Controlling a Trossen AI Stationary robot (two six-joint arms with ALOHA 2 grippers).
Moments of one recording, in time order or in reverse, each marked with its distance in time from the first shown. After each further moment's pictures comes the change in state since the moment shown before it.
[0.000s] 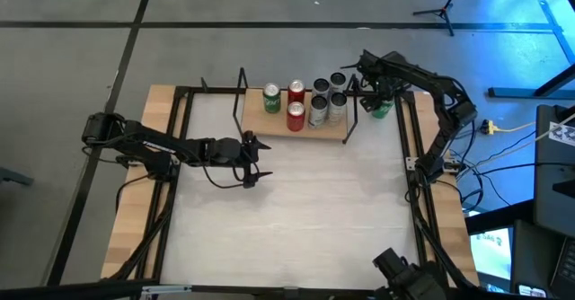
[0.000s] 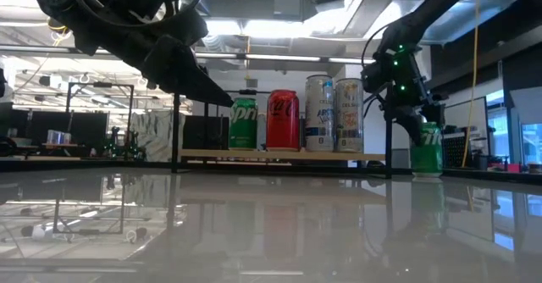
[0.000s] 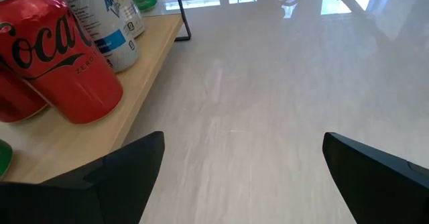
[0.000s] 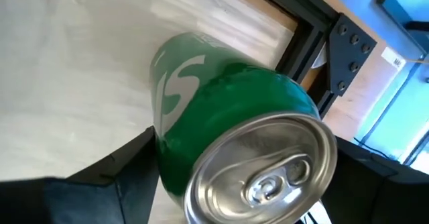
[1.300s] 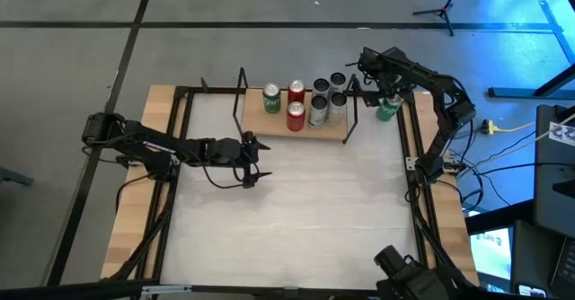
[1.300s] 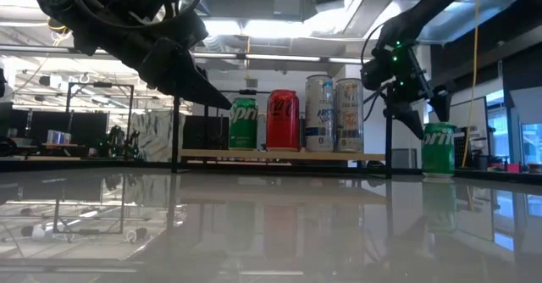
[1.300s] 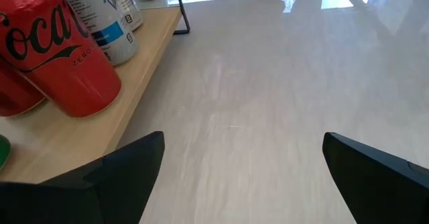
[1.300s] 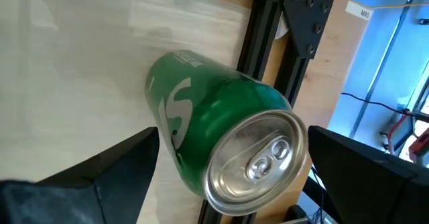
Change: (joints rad) left arm 0.000 0.000 0.000 -0.022 0.000 -0.002; right arm -0.001 0.013 0.066 -0.111 0.059 0.247
